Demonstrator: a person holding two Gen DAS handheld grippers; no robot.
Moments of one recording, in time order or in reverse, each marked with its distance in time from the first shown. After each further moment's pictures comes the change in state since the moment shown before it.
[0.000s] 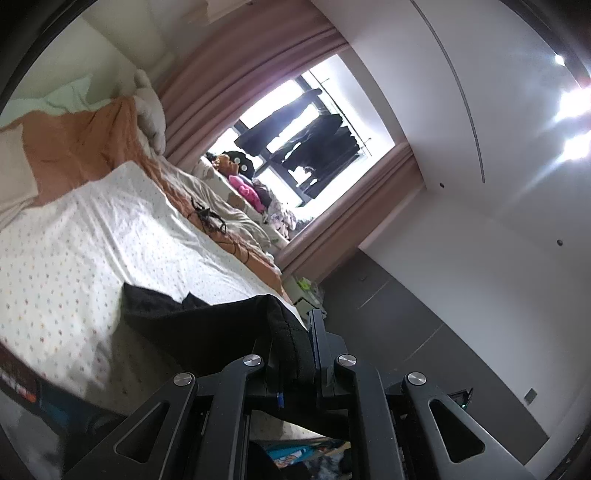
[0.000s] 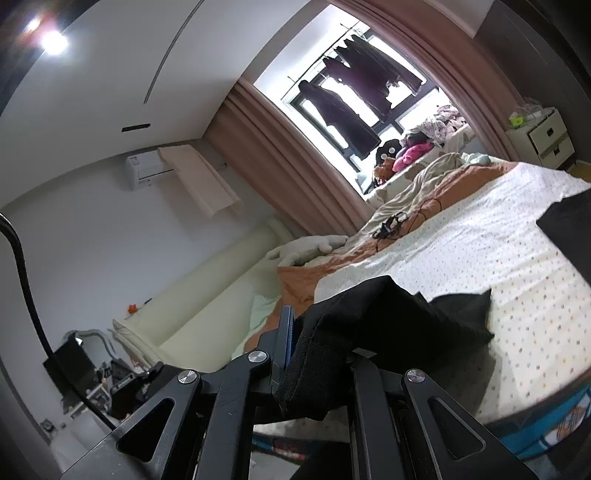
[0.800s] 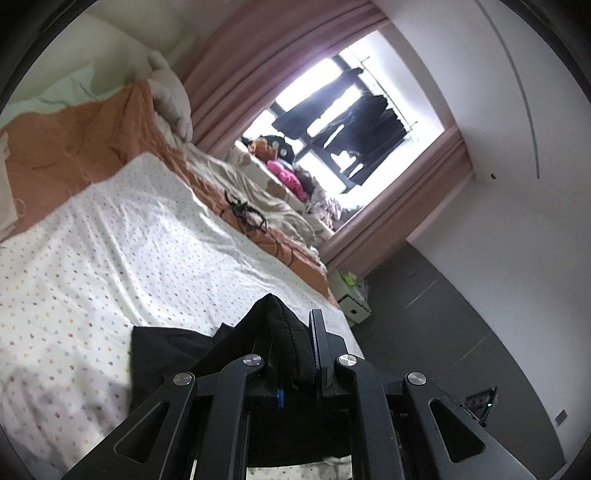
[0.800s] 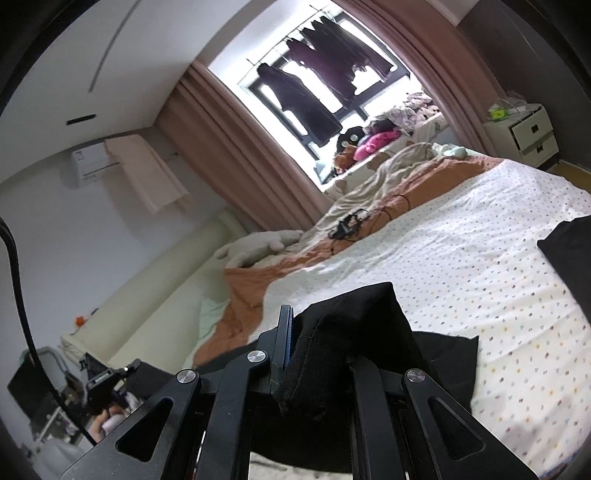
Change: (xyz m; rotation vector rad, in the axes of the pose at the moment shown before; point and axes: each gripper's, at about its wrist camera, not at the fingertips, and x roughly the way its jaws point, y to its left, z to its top) left arm 0.165 0.075 0.085 -0.030 0.095 0.159; right arm 0.134 -0.085 0.071 0.031 0.080 -0.180
